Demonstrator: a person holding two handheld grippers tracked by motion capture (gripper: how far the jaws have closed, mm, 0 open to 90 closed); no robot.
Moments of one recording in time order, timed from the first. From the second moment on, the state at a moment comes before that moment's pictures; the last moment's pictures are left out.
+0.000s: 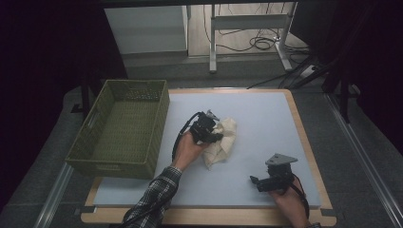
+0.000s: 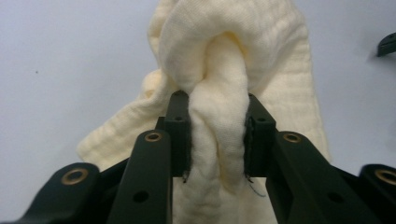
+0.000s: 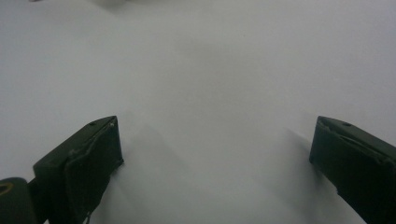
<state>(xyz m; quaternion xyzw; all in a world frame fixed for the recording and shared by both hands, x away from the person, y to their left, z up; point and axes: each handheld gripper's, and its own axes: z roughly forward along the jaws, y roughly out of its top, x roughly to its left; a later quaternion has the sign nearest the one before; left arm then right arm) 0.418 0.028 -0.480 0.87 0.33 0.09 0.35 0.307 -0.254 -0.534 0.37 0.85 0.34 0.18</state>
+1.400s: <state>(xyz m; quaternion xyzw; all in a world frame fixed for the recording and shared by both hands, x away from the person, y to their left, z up) 0.359 0.080 -0.502 0.84 0.34 0.10 0.42 0.307 -0.246 -0.525 0.34 0.85 0.37 0.15</state>
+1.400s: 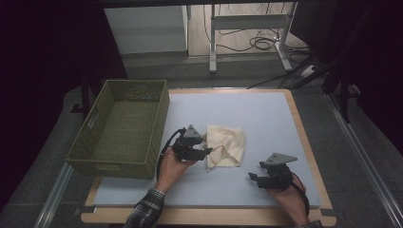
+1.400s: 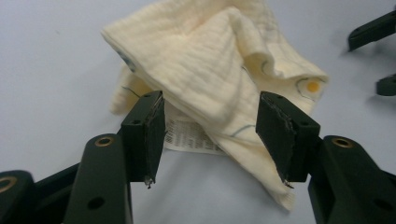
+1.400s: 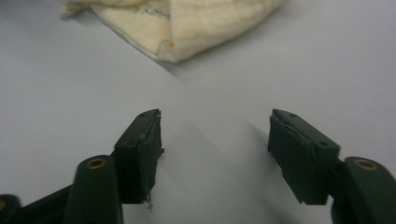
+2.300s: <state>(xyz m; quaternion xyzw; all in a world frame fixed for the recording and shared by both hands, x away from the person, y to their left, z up) 0.333 0.059 -0.534 0.85 0.32 0.11 0.40 0.382 -0.161 -0.515 0.32 0.85 0.39 0.15</state>
